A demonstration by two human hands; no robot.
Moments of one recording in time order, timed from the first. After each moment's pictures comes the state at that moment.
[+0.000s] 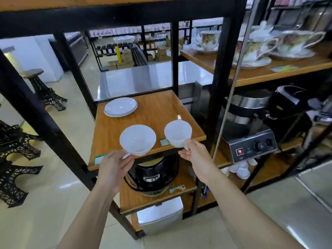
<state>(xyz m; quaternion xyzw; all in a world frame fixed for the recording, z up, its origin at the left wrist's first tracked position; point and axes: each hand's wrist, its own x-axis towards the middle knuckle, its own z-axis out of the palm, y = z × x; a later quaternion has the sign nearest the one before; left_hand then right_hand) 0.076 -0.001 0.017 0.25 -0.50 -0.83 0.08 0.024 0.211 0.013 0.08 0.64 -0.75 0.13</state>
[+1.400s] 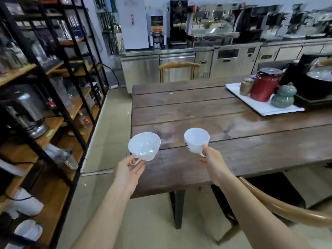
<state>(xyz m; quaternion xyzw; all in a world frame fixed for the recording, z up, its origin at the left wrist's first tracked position) 0.340 0.805 -0.005 -0.02 -0.50 -0.68 -0.54 0.554 0.891 -0.023 0.56 0.44 -0.57 -0.41</state>
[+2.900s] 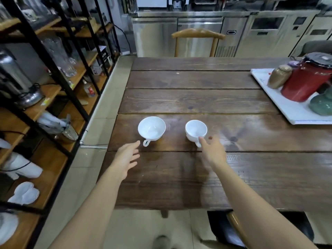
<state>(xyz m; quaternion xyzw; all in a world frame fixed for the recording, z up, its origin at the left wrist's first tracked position) 0.364 0.959 -0.060 -0.11 -0.73 -0.47 -0.48 0.583 1.075 -0.079 0.68 0.60 -0.38 -0.20</state>
